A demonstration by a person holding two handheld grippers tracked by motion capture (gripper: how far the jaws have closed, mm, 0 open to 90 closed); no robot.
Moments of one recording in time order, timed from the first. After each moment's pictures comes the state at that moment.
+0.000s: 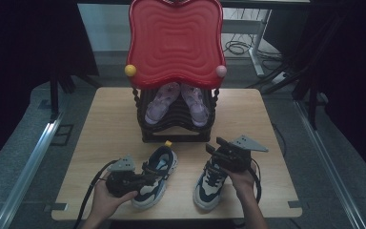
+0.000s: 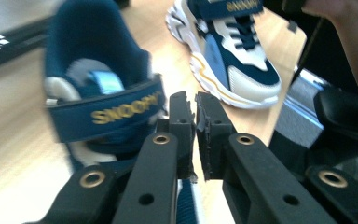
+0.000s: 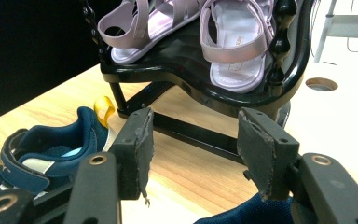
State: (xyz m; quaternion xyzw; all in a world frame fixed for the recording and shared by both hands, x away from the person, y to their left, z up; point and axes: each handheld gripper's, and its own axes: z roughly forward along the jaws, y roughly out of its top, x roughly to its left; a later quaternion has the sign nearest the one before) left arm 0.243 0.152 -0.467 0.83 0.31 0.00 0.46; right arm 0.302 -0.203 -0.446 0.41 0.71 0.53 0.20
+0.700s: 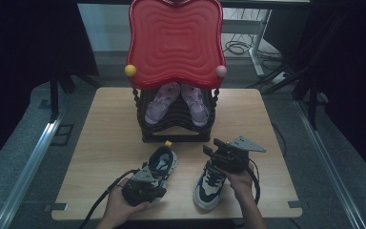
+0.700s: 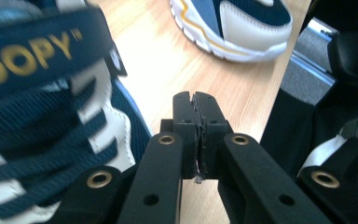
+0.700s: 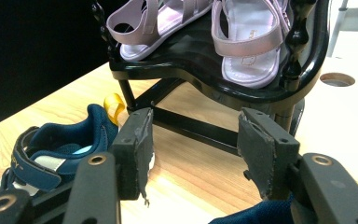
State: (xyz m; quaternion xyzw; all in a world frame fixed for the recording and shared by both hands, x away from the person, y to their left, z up) left arm 0.235 0.118 -0.496 0.88 0.29 -0.02 0.38; right arm 0.302 -0.199 -0.450 0.41 0.72 0.54 0.18
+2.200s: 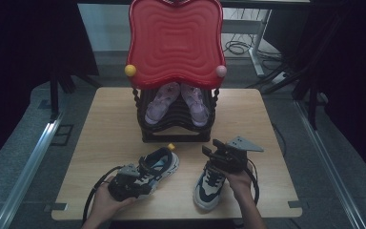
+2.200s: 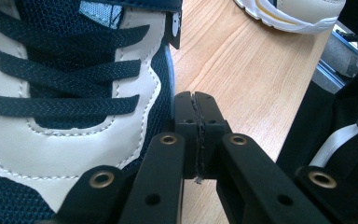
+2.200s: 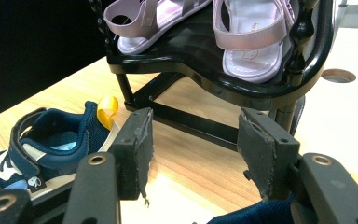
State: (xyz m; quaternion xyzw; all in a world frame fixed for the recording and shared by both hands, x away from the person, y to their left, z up) left arm 0.250 0.161 -0.503 0.87 0.35 -0.03 0.35; right arm 0.303 -0.195 -0.453 0.41 0.72 0.53 0.19
